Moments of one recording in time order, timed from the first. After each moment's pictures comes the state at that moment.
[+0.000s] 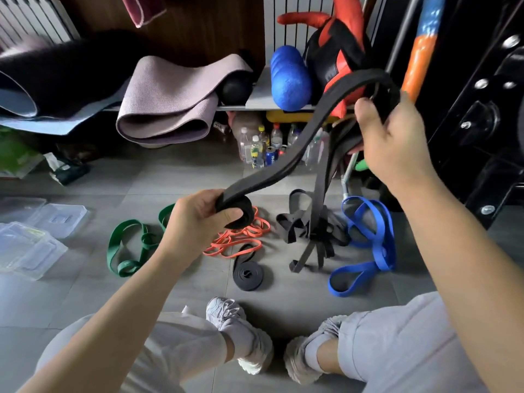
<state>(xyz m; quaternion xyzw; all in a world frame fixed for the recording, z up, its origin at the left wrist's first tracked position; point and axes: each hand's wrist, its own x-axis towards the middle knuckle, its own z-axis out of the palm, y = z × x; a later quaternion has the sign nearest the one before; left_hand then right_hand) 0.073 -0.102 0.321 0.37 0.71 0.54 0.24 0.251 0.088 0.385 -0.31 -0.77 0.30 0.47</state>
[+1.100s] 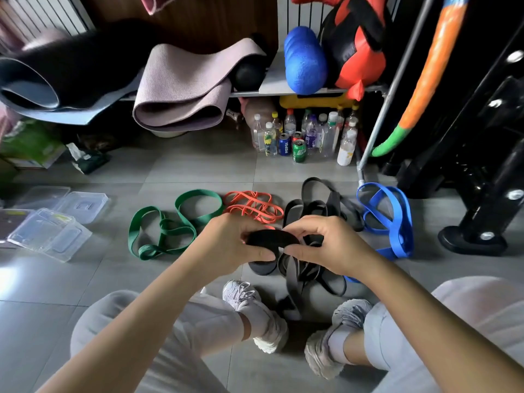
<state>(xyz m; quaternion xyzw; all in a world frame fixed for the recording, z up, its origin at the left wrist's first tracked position) 0.097 -0.130 0.312 0.52 0.76 0.30 0.26 0.250 -0.001 0.264 -0.17 -0.84 0.49 0.17</state>
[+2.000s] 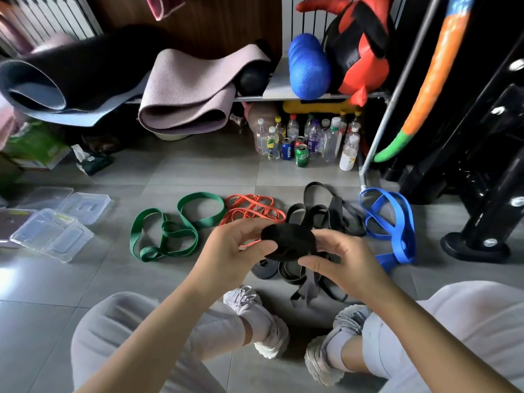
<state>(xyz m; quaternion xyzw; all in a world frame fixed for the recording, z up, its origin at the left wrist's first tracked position) 0.113 -0.146 0.299 0.47 0.68 0.49 0.28 0.274 -0.020 0.259 -0.21 -0.78 0.54 0.24</state>
